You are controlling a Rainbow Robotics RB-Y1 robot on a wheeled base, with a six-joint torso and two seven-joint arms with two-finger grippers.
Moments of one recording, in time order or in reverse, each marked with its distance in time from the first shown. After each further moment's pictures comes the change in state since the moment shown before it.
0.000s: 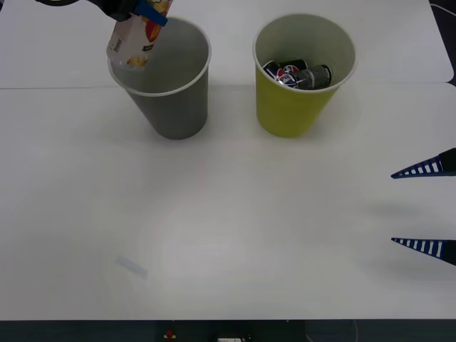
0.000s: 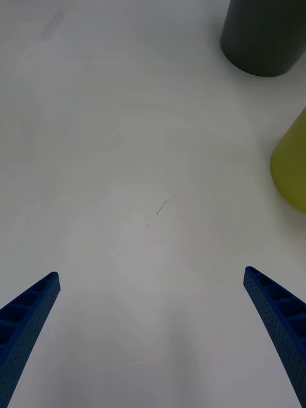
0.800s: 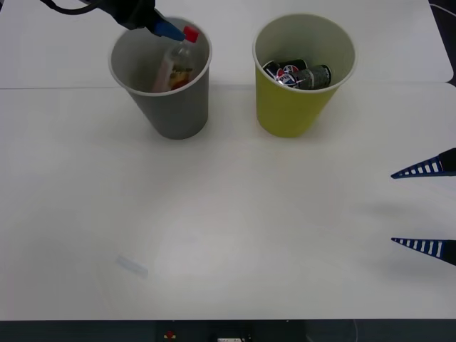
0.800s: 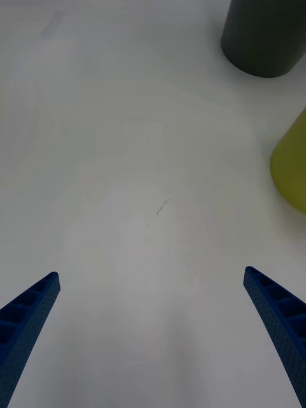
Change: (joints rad) right arm 0.000 0.000 0.000 0.000 0.000 0.000 0.000; left arm 0.007 -0.012 -0.014 0.005 0.023 0.003 -0.064
